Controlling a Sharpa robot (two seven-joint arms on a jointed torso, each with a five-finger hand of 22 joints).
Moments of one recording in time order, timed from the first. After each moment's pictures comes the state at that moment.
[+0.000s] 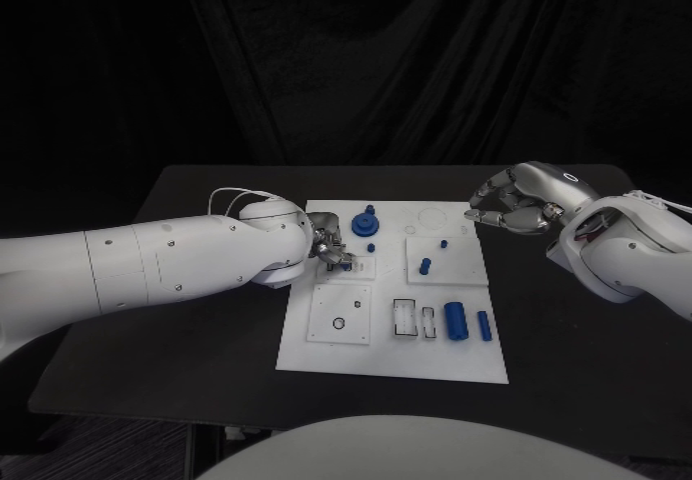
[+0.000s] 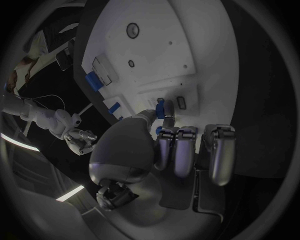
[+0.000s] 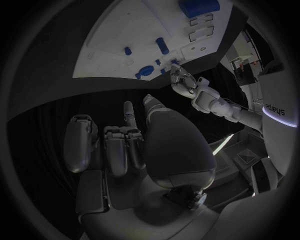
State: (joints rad) left arm 1.27 -0.64 -0.21 1.46 -1.16 -0.04 -0.55; left_hand 1.24 0.04 0.18 0.27 0.48 1.02 0.03 0.29 0.95 1.47 -0.03 1.57 1.31 1.47 -0.07 1.57 1.31 0.03 1.47 0.05 1.53 1.31; right arm 1.34 -1.00 -0.25 1.60 -1.38 -0.51 -0.04; right_hand 1.35 -0.06 0.11 0.29 0.21 0.95 0.11 0.20 0.30 1.47 0.03 1.57 1.31 1.47 -0.04 1.57 1.31 0.05 1.46 0.08 1.34 1.31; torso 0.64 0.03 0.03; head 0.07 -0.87
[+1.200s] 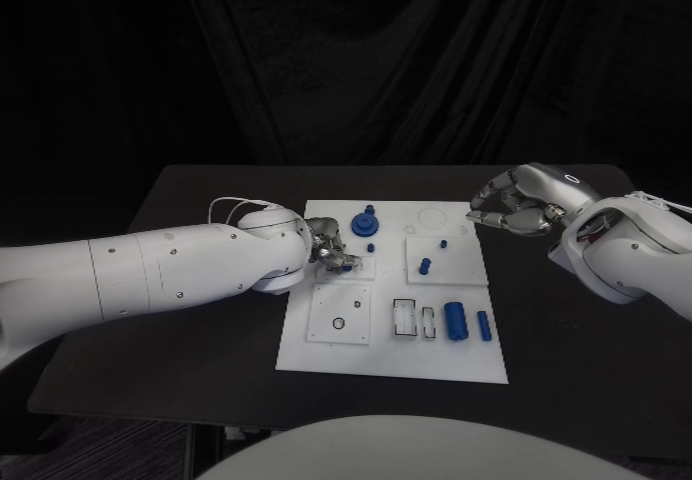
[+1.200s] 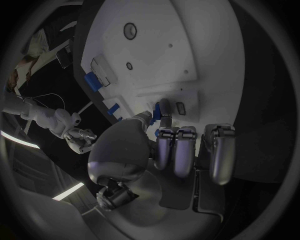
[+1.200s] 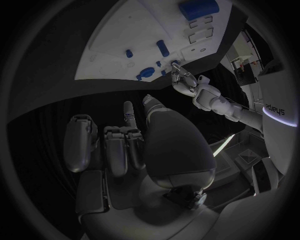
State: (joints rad) left arm 1.25 -0.64 -0.21 1.46 -1.16 -0.08 -0.53; left_hand 1.05 0.04 0.13 0.29 0.19 1.04 0.04 0.22 0.96 1.46 -0.02 1.57 1.31 1.47 -0.07 1.57 1.31 0.03 1.47 0.05 1.51 1.31; right arm 1.34 -1.01 -0.25 1.60 -1.38 -0.50 -0.05; right_hand 1.36 -0.06 0.11 0.29 0.23 0.95 0.11 0.20 0.30 1.47 0.03 1.57 1.31 1.47 -0.04 1.57 1.31 0.05 1.46 0.08 1.33 1.31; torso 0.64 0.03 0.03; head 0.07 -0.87
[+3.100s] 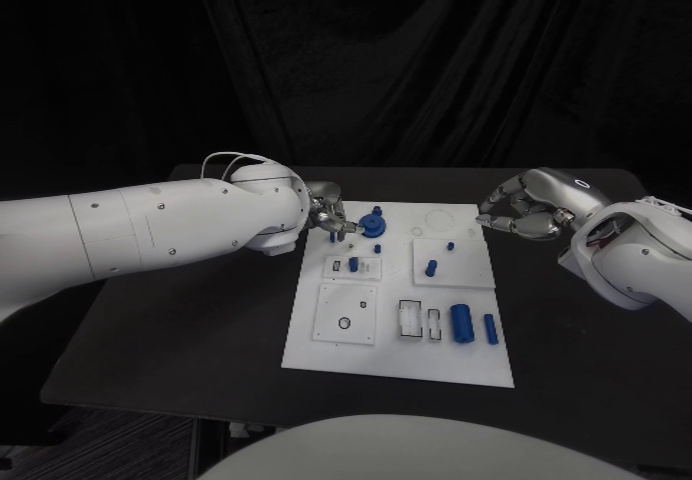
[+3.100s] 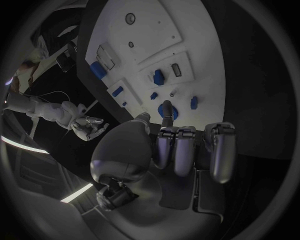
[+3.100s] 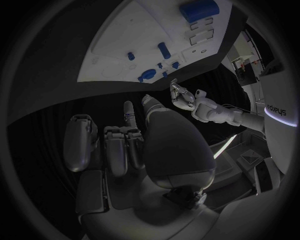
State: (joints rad) left arm 1.37 -0.66 -0.21 1.41 -1.13 0.03 -0.46; left_hand 1.10 0.11 -0.04 0.29 0.27 1.03 0.06 0.13 1.01 1.46 -0.01 1.58 1.31 1.46 -0.06 1.57 1.31 0.03 1.47 0.05 1.49 1.31; right arm 1.34 -1.00 -0.25 1.59 -1.38 -0.48 -0.06; right_hand 1.37 -0.06 0.12 0.29 0.25 0.96 0.11 0.20 0.30 1.47 0.03 1.57 1.31 1.47 -0.04 1.57 1.31 0.05 1.45 0.08 1.33 1.31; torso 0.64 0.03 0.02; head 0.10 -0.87
